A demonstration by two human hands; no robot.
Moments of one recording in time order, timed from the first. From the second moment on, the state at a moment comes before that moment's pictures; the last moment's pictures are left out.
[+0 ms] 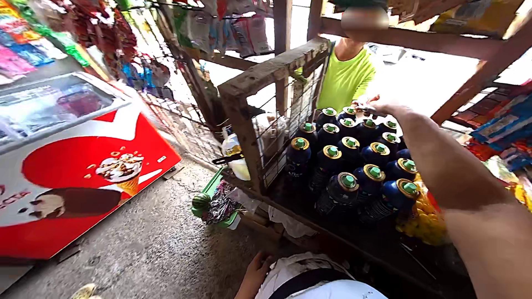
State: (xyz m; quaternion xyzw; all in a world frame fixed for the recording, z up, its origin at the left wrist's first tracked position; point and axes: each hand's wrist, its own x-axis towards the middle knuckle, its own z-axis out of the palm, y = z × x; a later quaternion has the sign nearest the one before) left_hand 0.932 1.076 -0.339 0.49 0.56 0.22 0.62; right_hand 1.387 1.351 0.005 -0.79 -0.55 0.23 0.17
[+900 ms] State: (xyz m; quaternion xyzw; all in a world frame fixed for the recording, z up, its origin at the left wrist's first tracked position) left_hand 0.914 1.083 -0.336 0.54 0.53 0.17 0.63; right_hand 1.274 1.141 0.027 -0.52 -0.82 0.10 0.22
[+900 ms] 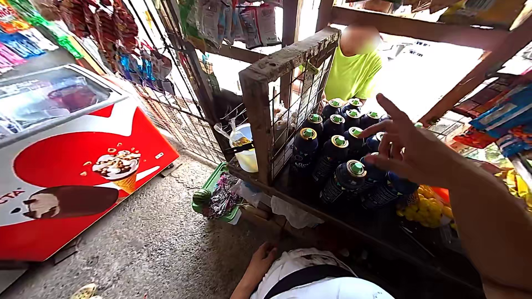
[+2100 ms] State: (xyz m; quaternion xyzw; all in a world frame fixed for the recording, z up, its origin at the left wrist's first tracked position) left_hand 0.979 1.140 -0.175 0.83 0.21 0.30 0.43; right_hand 1.287 1.030 -0.074 -0.59 -0.70 -0.04 0.40
